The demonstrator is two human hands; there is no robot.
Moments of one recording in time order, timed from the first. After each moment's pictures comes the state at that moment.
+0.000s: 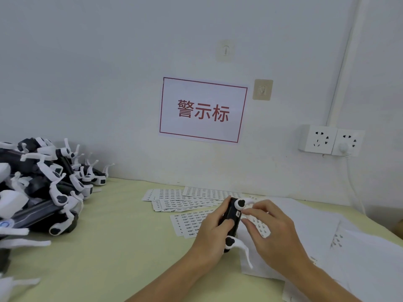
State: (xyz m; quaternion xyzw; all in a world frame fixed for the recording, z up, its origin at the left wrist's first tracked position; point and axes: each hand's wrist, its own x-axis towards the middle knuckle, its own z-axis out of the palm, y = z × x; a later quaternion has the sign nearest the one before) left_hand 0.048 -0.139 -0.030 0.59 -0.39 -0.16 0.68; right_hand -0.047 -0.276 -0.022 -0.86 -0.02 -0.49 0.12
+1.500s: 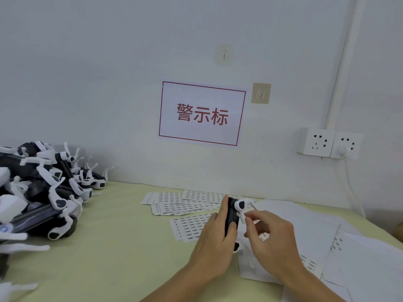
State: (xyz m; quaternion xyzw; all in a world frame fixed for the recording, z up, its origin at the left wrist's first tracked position) left_hand 0.045 -0.143 -0.041 0.72 -0.44 0.01 0.54; right_hand -0.040 -0.265 -0.025 -0.82 0.01 -0.51 0.25
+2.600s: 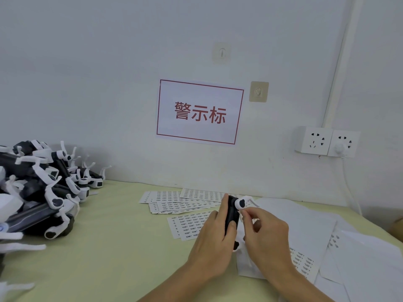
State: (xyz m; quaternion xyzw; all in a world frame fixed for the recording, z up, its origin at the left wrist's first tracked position) left_hand 0.040 -0.143 -0.039 0.73 -0.44 0.00 0.53; right_hand -0.031 -0.249 -0.025 -0.80 0.10 -0.54 0.25
